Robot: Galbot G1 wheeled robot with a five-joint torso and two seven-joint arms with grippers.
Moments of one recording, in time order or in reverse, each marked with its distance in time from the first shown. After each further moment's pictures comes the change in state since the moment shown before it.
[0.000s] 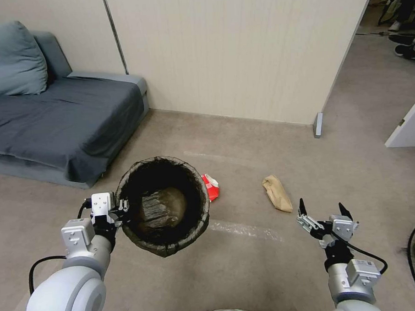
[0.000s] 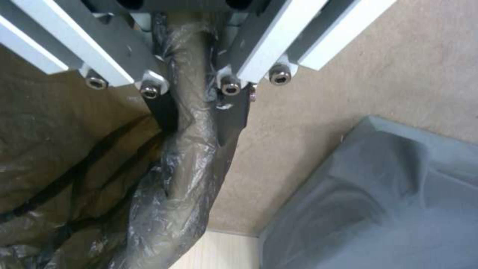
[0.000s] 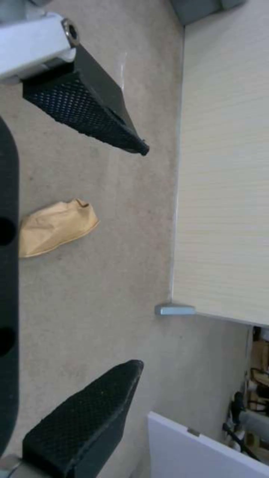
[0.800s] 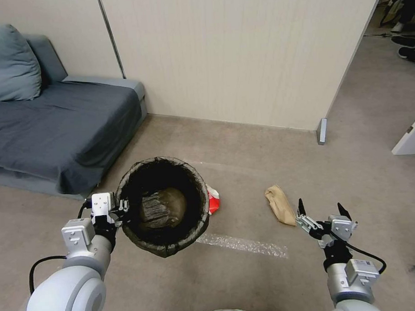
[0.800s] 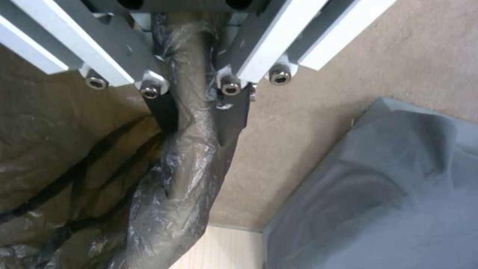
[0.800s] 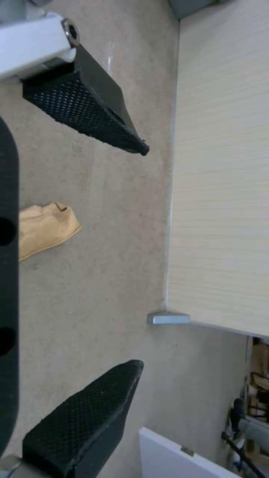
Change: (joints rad) left arm 0.000 0.000 0.000 0.001 -0.003 0.003 0.001; right arm 0.001 -0.002 -0.005 -0.003 0.000 0.000 -0.002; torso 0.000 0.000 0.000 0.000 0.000
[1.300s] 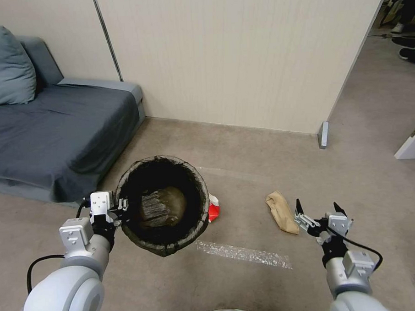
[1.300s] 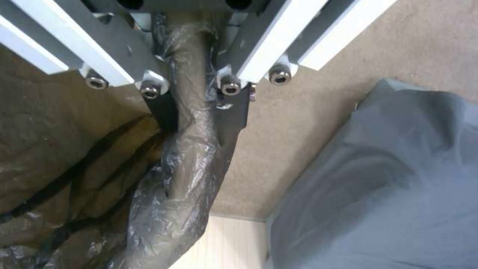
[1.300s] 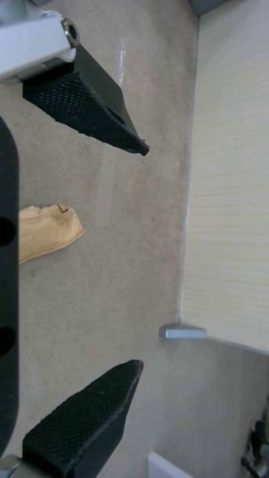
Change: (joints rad) left arm 0.001 0.021 -0.013 -0.017 -0.017 0.002 0.000; right arm 0.087 -0.029 0.028 -0.038 0.029 -0.122 -0.040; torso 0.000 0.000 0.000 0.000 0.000
